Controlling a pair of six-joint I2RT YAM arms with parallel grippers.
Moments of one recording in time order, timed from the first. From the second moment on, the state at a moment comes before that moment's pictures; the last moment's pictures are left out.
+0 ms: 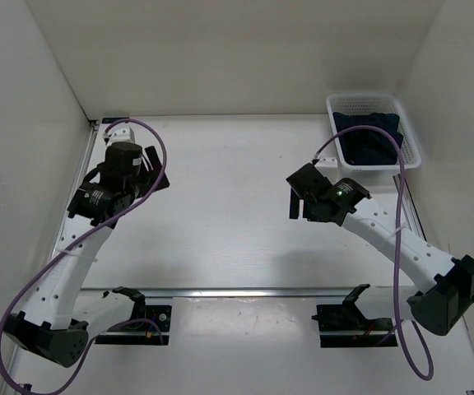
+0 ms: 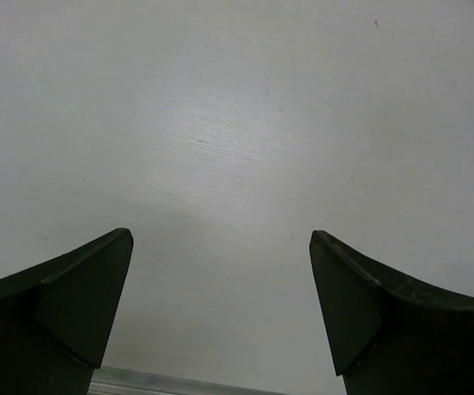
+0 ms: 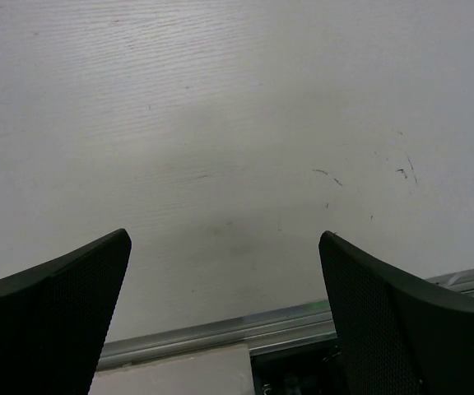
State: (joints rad) left arm -0.35 1.07 1.28 -0.90 -0.35 -0.49; right arm 0.73 1.24 1.18 -1.08 0.54 0.68
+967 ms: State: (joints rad) left arm -0.35 1.20 1.32 -0.86 -0.25 -0.46; right arm -0.11 2.15 2.20 -0.91 -0.04 0.44
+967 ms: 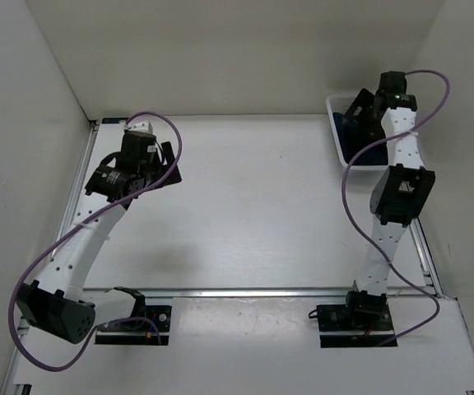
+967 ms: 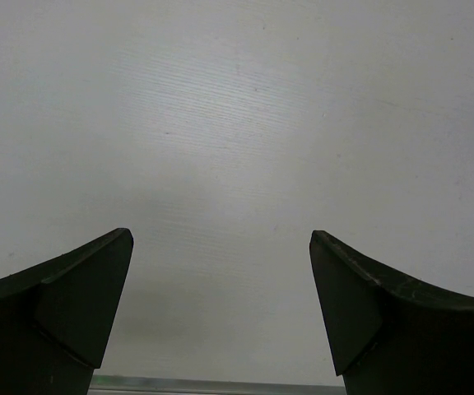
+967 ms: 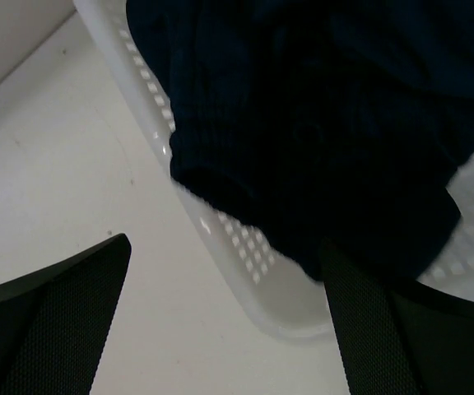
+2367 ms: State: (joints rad) left arm 0.02 1.32 1.53 -1.08 -0.13 -0.51; right arm 0.82 1.57 1.33 -0.71 -0.43 0.29
